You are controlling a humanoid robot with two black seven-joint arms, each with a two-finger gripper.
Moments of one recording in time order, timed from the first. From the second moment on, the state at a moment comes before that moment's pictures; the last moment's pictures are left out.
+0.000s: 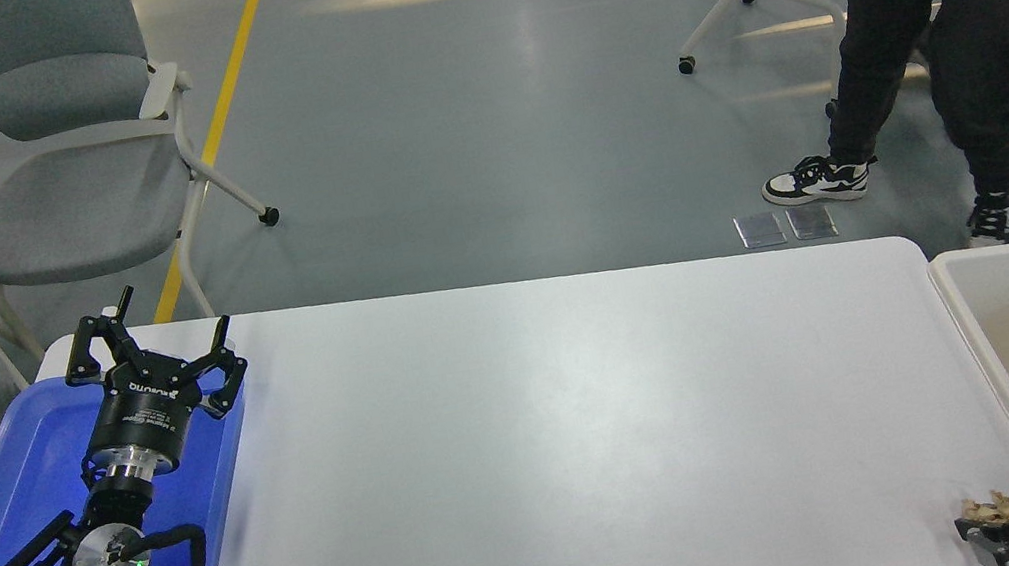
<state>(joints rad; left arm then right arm) -0.50 0.34 -0.88 -0.55 -0.07 -0.64 -0.50 0.57 -0.91 -0.17 1.11 -1.61 -0.27 0.23</state>
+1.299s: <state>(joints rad) -0.50 0.34 -0.88 -0.55 -0.07 -0.64 -0.50 1.41 -1.41 -0.17 1.52 -1.55 0.46 0.43</state>
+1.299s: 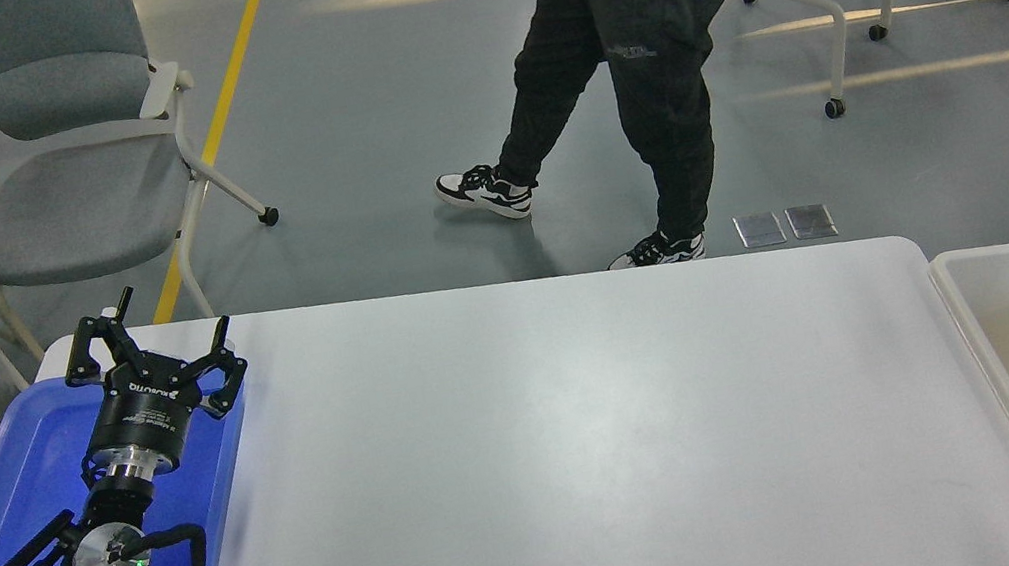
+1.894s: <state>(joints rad) -0.50 0.34 -0.88 -0.55 -0.07 -0.64 -0.50 1.19 -1.32 -0.18 1.17 -1.11 0.33 0.45</state>
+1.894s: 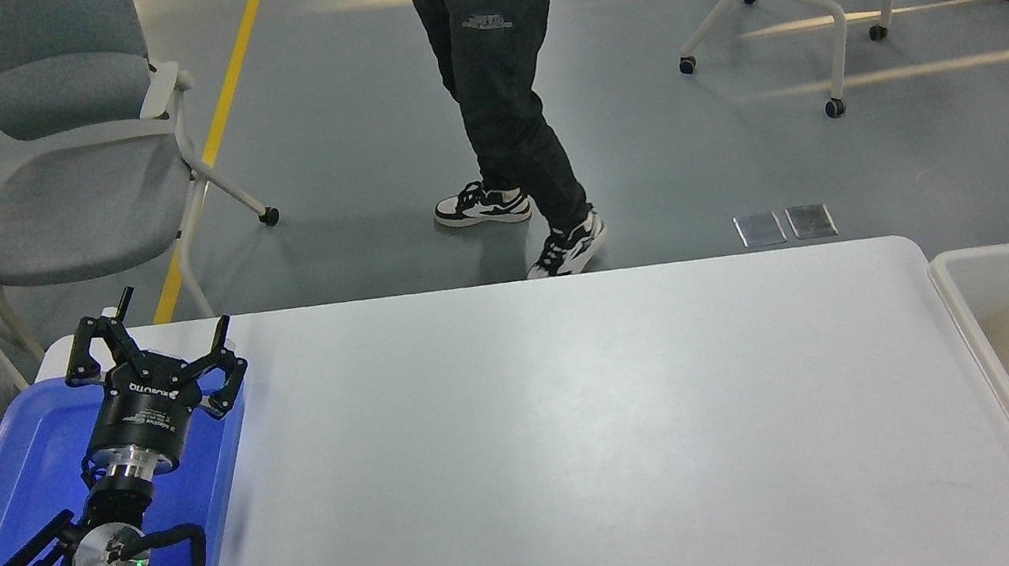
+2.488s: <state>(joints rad) -0.50 0.34 -0.88 -0.55 -0.07 -0.64 -0.50 0.76 -0.97 -0.14 0.55 -0.46 0.24 0.48</state>
